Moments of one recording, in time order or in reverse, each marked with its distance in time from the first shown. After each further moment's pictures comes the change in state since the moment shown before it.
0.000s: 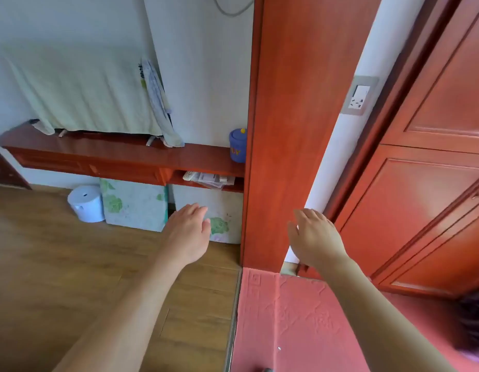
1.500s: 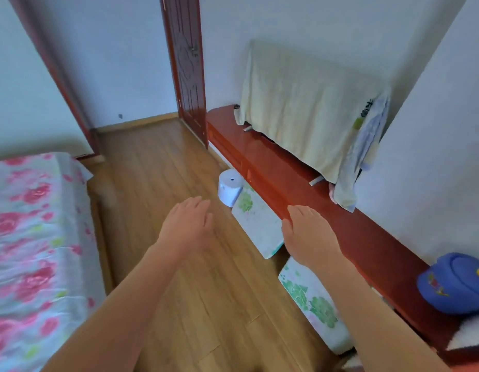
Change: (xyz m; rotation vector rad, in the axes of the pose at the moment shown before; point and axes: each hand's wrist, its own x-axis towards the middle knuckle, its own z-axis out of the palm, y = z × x) left_hand 0.118 -0.335 -0.076 0.043 0.227 -0.794; right_hand 0.359 -0.366 0.176 0.110 -0.338 -0.754
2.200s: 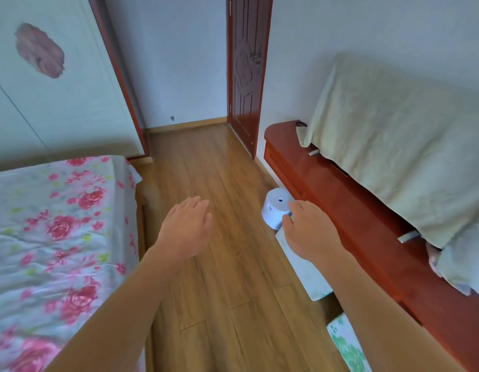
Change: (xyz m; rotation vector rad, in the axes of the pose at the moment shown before) left_hand 0.139 -0.211 -0.041 -0.007 0.003 -0.180; right_hand 0.231 -0.169 0.060 0.000 0.046 -0.289
